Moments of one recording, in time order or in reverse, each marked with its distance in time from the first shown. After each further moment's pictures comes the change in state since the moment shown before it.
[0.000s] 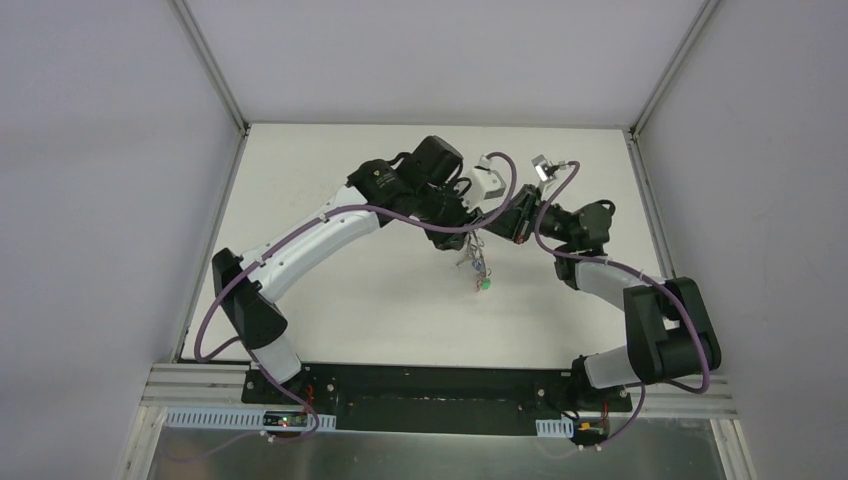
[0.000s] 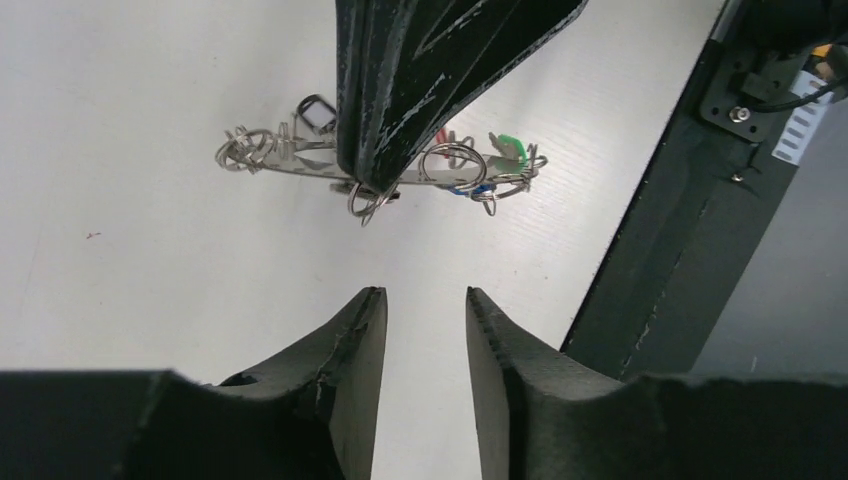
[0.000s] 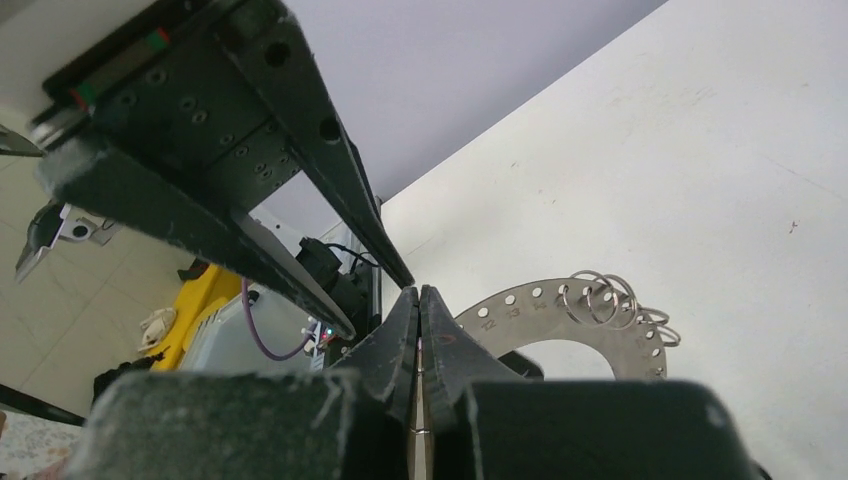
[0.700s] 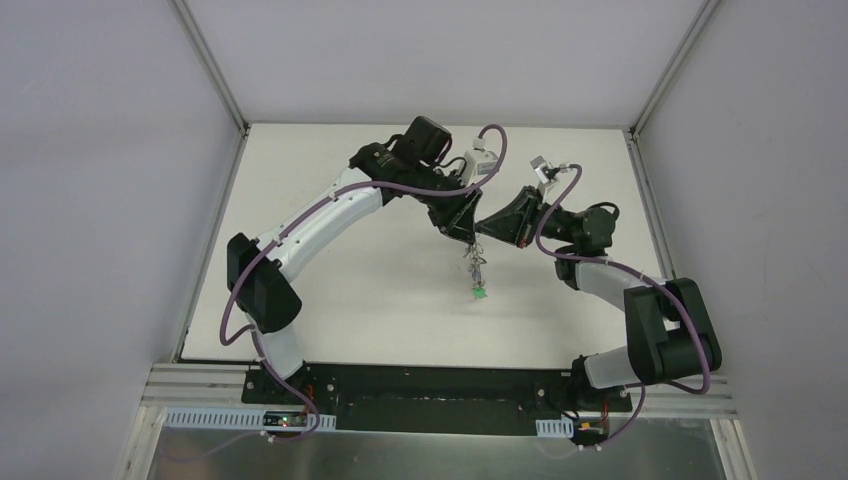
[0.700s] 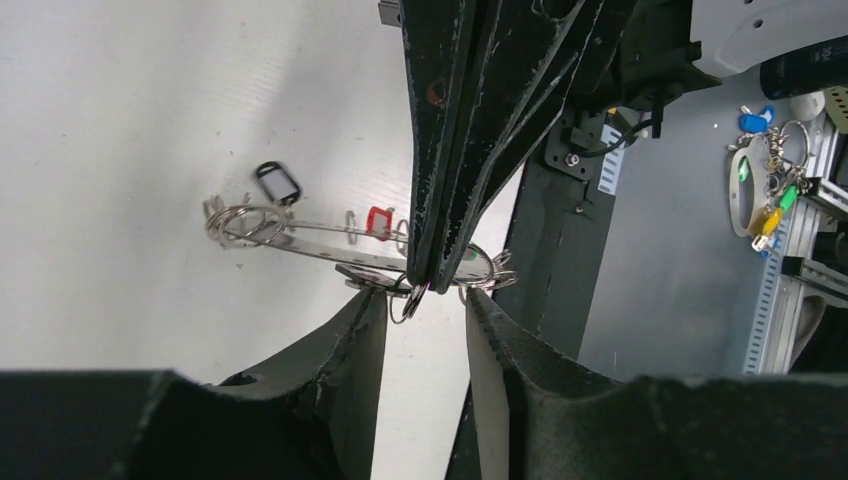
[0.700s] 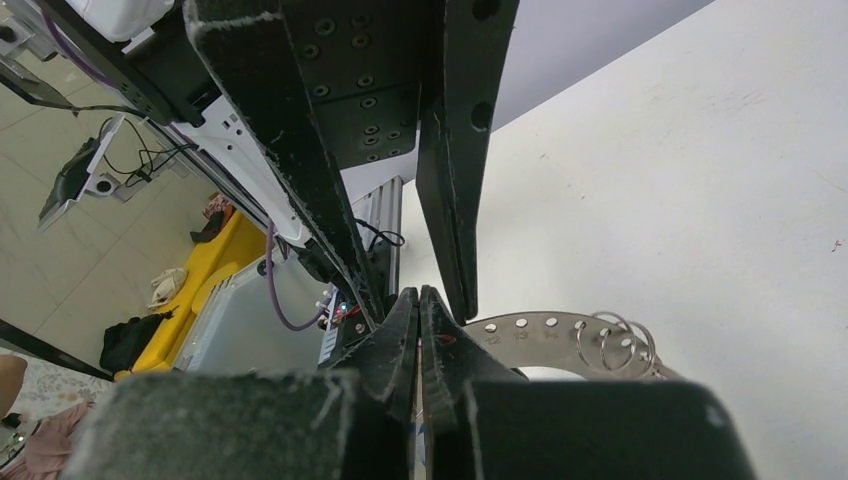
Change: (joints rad) left arm 0.138 0.070 0.021 0.087 0.423 -0.089; right arm 0.000 -0.010 0.000 0.110 -0.088 0.055
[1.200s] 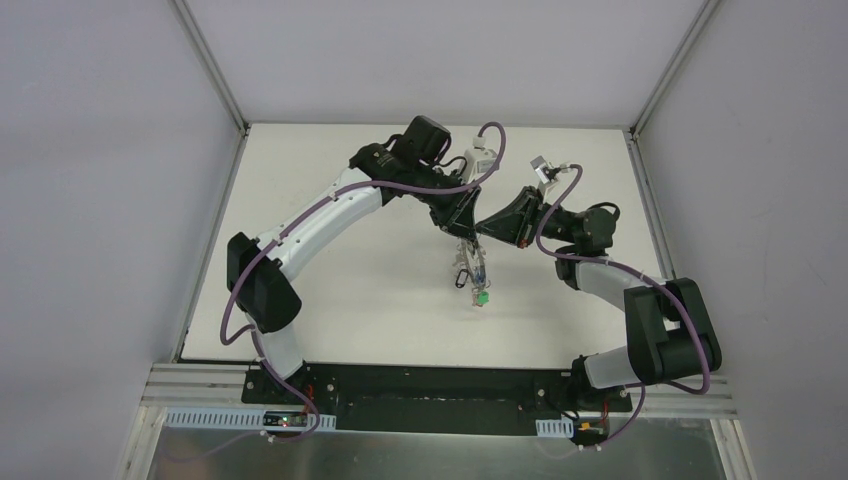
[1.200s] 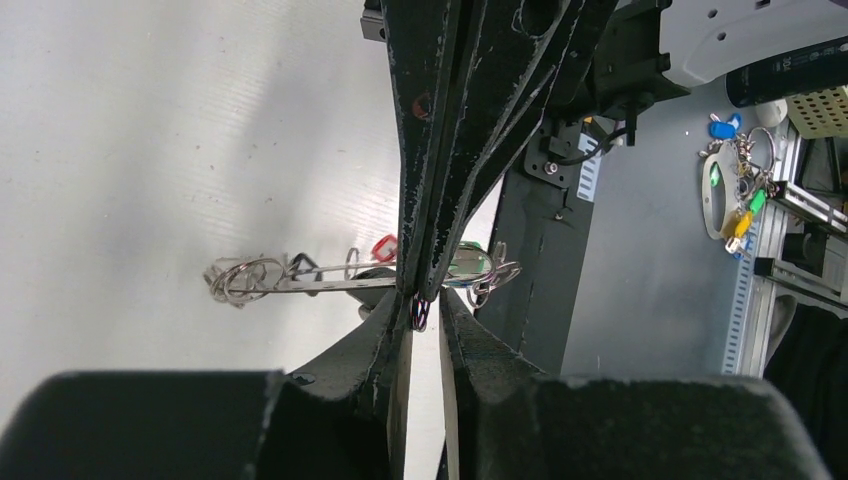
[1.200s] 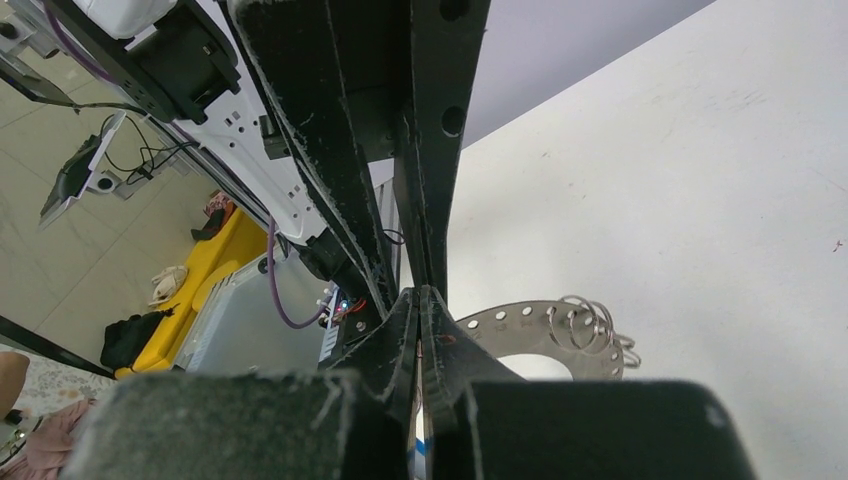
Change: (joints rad) left arm 0.003 0.006 -0.010 0.036 0.063 -0.039; right arm 0.000 0.000 0.000 0.007 -0.008 0.006
